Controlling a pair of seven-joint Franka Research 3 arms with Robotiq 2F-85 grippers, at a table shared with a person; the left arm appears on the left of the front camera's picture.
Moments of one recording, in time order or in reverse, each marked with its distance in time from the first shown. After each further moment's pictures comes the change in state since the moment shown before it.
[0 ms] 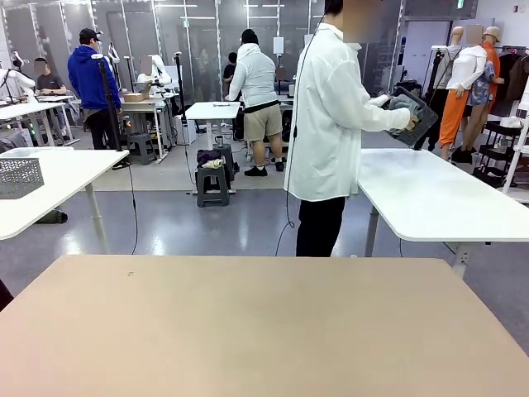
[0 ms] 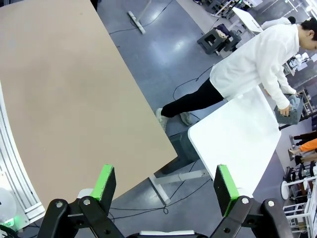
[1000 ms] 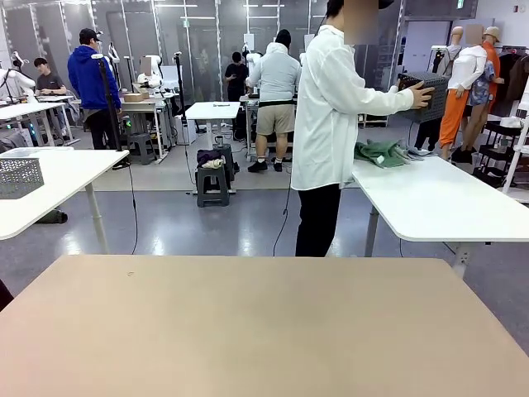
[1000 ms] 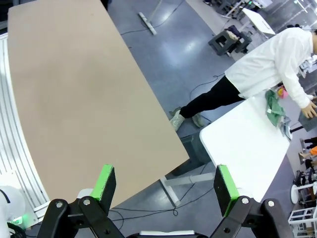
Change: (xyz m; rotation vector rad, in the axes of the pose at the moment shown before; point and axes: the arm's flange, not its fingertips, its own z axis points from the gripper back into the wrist) left arm 0.001 -0.002 -0.005 -0.059 0.014 -0.007; right arm 0.000 0.004 -0.004 0.069 -0.005 -0.009
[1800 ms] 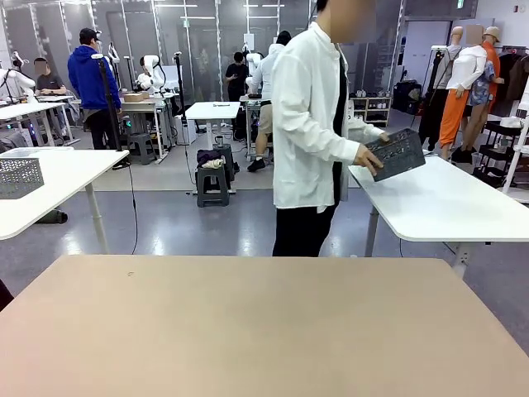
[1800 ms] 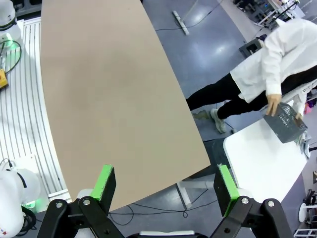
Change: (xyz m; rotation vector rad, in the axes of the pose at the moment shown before) left arm 0.006 -0.011 0.001 -0.126 0.058 -0.027; right arm 0.016 0.018 -0.003 0.151 0.020 0.071
